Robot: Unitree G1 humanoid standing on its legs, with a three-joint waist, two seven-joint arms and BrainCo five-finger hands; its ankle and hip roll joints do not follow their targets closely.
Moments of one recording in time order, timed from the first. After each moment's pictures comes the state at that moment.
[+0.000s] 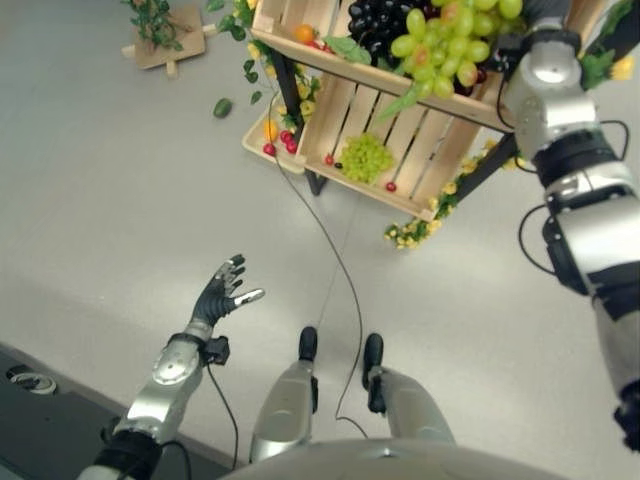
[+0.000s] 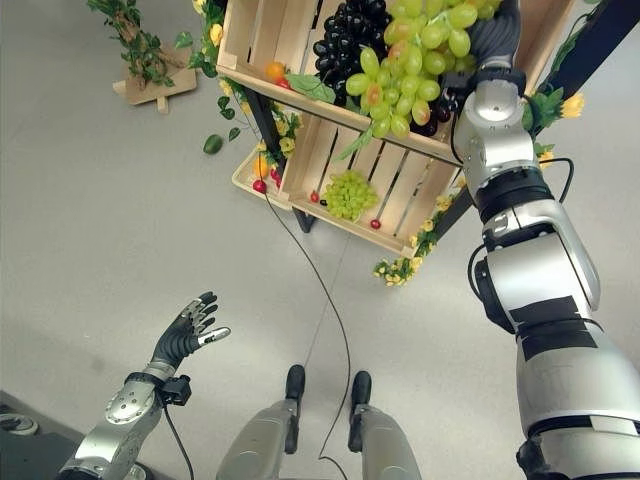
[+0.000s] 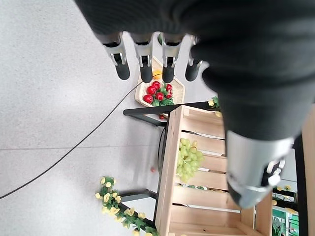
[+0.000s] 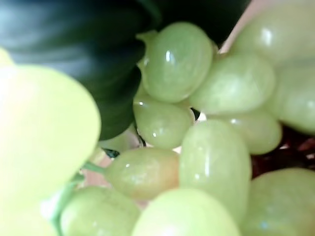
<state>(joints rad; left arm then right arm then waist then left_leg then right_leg) 0.10 0.56 -0.26 0.26 -0.47 -0.23 0.01 -1.43 -0.58 0.38 1.10 0.63 -0.19 -0.32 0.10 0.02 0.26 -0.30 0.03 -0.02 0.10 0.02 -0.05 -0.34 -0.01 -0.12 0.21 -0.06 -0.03</state>
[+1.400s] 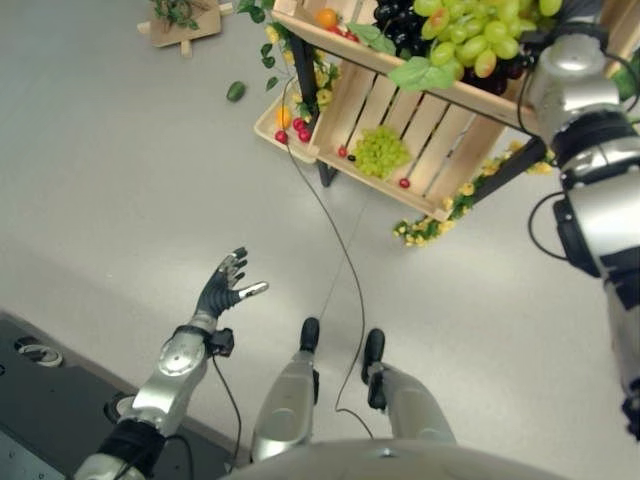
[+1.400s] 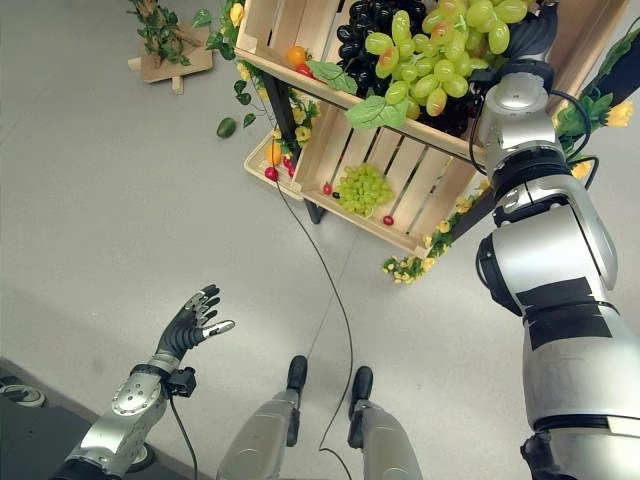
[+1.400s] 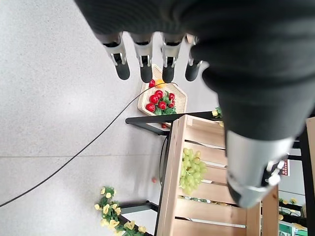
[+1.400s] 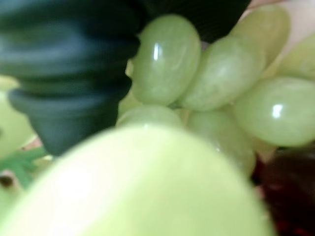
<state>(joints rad) 0.06 0.57 -0.30 0.26 -0.46 -0.23 0.07 -1.55 -0.57 0.48 1.39 0.45 -0.10 -0.39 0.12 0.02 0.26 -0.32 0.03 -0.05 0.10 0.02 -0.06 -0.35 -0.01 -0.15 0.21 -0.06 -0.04</state>
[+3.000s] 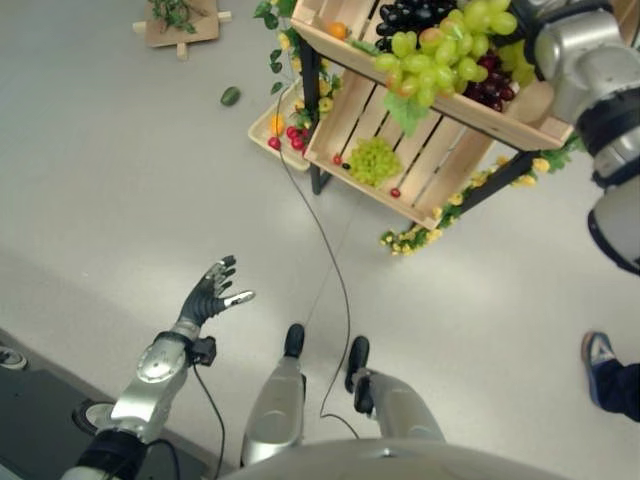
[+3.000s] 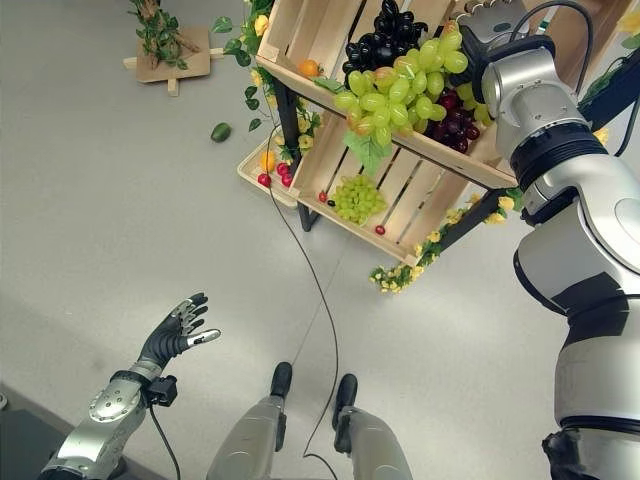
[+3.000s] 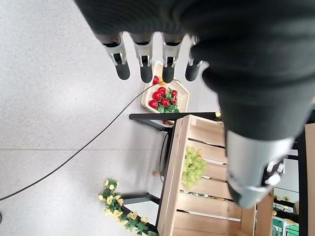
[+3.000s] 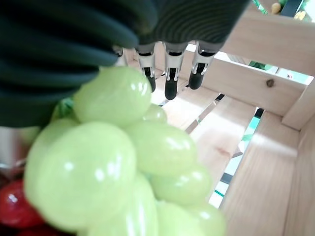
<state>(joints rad) 0.11 0.61 -0.21 0.25 -0.44 -0.19 -0.05 -1.58 -0.73 1.02 1.15 -0.57 0.06 -0.01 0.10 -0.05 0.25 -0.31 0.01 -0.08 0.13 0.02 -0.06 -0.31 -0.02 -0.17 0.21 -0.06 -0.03</state>
